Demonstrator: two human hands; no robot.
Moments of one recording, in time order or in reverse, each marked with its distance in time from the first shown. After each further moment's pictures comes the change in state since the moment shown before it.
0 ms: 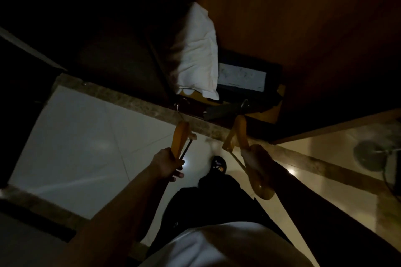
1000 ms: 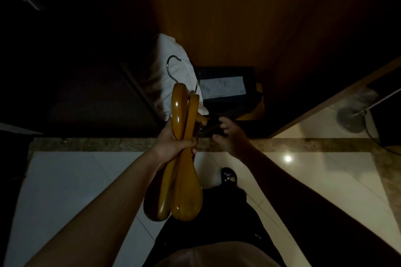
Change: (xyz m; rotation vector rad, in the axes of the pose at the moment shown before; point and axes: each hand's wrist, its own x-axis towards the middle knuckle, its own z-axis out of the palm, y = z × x) left_hand -0.016 0.103 -0.081 0.032 -0.322 0.537; right_hand -0.013 -0.101 0.057 0.139 0.261 -0.384
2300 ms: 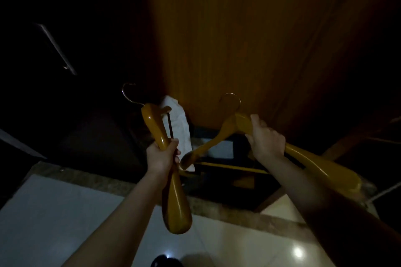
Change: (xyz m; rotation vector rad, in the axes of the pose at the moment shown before) left_hand 0.005 0.090 0.127 -0.360 0.637 0.197; right_hand 0.020 -0.020 -0.243 -0.798 0.454 -0.338
